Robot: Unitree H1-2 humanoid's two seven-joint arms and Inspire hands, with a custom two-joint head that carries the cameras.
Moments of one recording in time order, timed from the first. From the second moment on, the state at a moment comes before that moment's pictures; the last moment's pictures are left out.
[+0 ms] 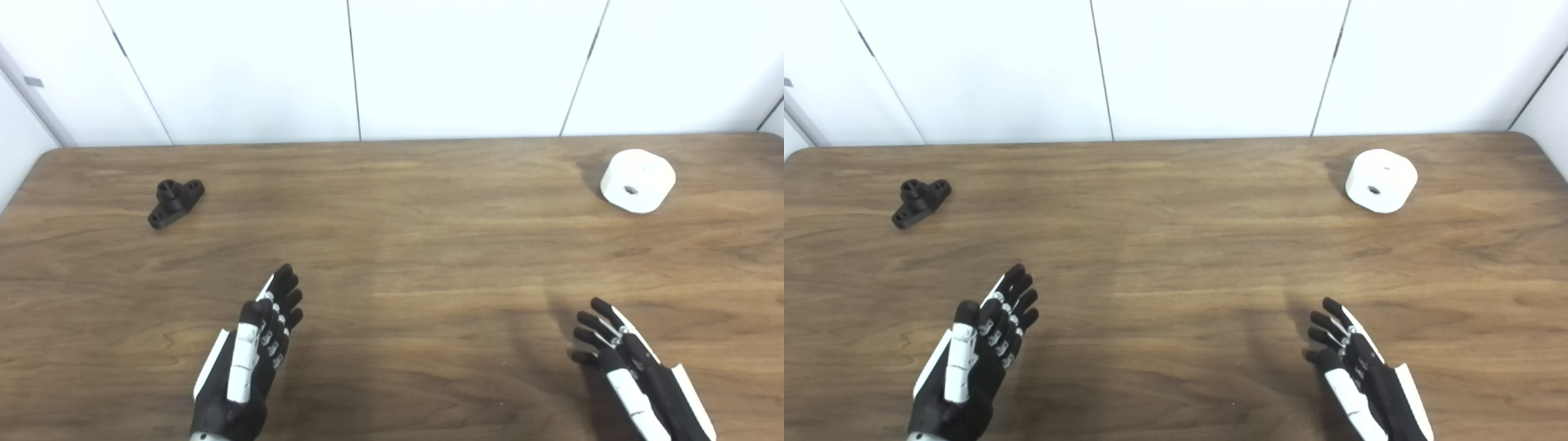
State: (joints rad) left arm 0.39 0.13 -0.07 -0.66 -0.27 0.34 -0.02; right arm 0.51 -0.11 0.00 -0.56 -0.03 0.12 0.05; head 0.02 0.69
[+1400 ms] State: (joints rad) left arm -0.04 0.27 0.20 -0.86 0.47 0.29 0.03; right arm 0.43 -0.14 0.03 -0.35 -0.06 -0.13 -0.02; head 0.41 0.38
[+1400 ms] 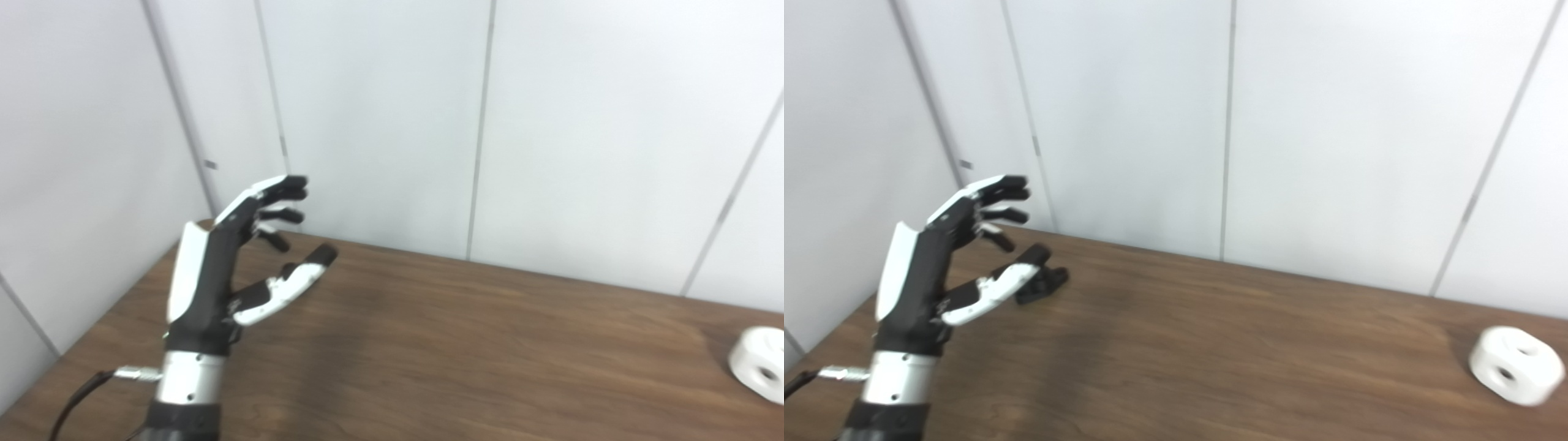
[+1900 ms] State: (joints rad) left arm -0.12 0.43 0.28 -0.63 0.93 0.19 -0.02; right arm 0.37 -0.15 0.01 -0.31 0.00 -0.13 0.00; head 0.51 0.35
